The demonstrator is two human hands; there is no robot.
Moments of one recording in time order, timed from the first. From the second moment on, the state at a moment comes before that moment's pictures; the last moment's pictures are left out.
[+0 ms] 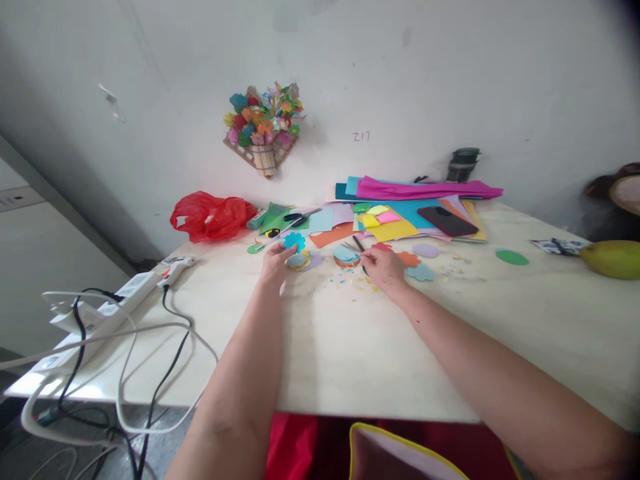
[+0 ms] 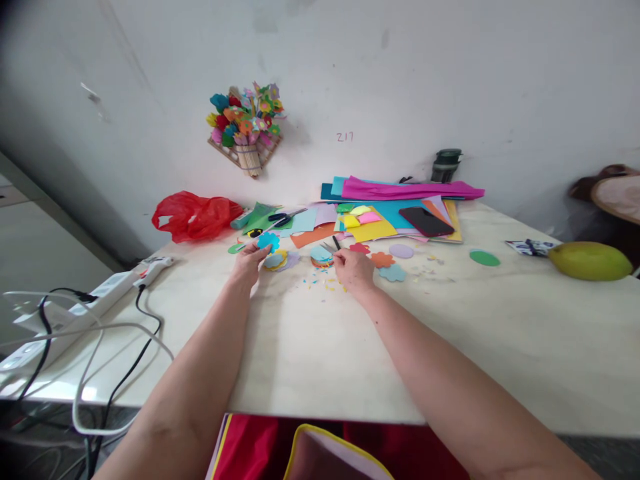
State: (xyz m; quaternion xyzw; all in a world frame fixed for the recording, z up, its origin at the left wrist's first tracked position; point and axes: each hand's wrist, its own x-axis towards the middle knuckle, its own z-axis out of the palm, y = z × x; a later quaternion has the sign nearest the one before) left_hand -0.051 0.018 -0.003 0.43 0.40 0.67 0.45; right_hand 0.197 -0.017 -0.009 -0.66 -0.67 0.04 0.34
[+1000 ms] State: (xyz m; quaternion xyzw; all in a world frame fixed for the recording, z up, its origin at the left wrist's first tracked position) left_hand -0.019 0.010 -0.005 0.57 0.43 0.48 0.51; right_hand 0.209 -0.019 0.011 -0.70 -0.69 -0.05 0.16
